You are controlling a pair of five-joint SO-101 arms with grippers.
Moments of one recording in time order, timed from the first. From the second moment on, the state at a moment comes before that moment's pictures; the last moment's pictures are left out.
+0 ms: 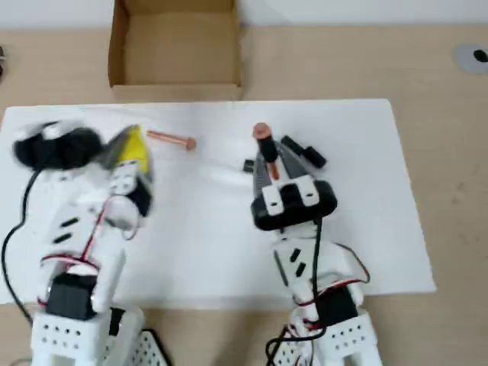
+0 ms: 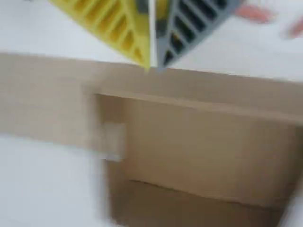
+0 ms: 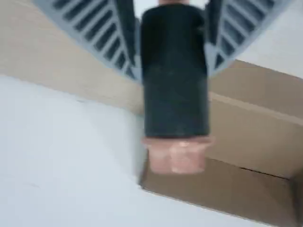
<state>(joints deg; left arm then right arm) 1.8 -83.3 66.7 33.5 6.6 -21.1 -103.5 96.7 14.0 2.2</state>
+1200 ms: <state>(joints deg) -21.2 -103.7 96.4 25.5 6.6 -23.6 -34.9 53.3 -6.8 3.1</state>
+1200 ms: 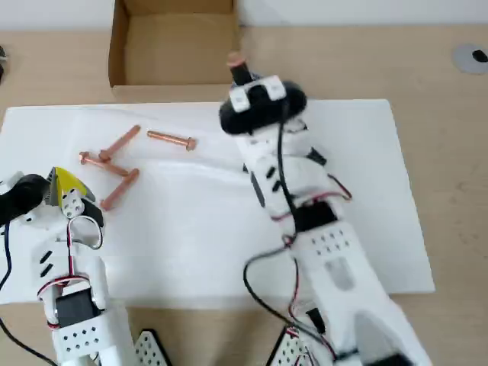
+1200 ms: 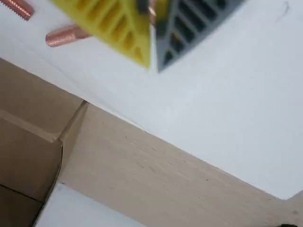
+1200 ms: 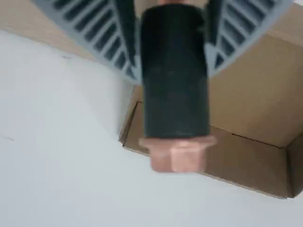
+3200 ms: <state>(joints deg) -14.1 -103.7 96.4 39.9 6.6 -21.4 73.6 -76.5 27.6 11.3</state>
